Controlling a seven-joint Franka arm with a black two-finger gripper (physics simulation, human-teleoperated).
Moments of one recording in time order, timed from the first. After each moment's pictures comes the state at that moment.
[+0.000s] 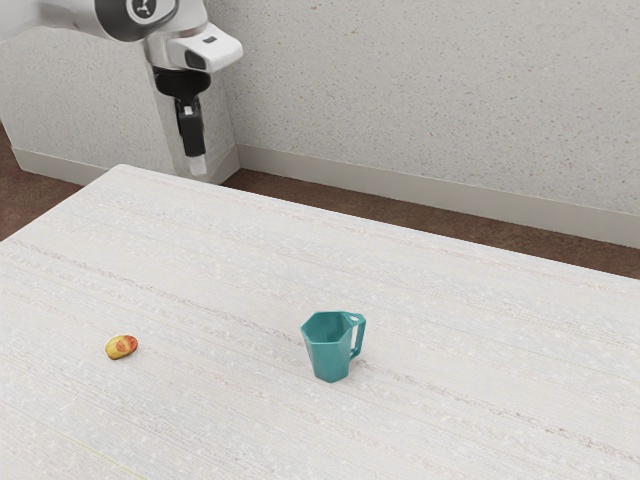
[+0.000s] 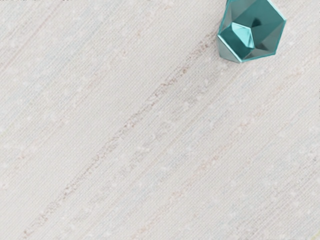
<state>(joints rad) 0.04 0.10 -0.11 -1.43 0.10 1.51 0.76</state>
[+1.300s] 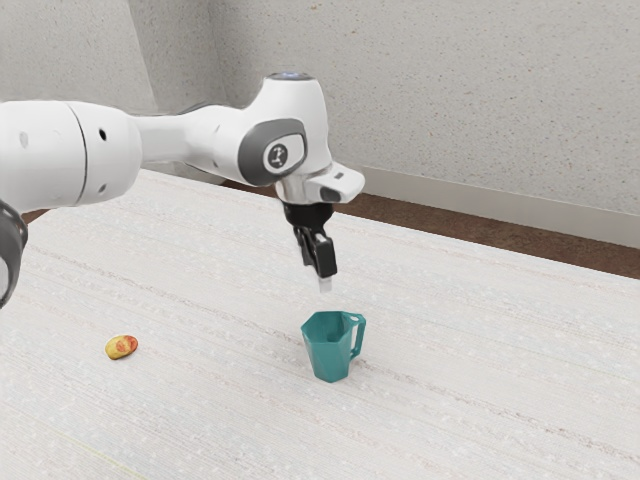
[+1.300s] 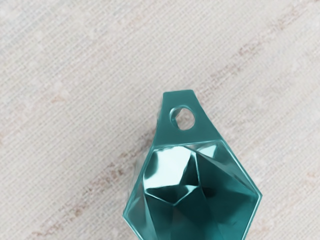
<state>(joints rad) -0.13 0.38 -0.12 -1.60 -0.04 1.89 0.49</state>
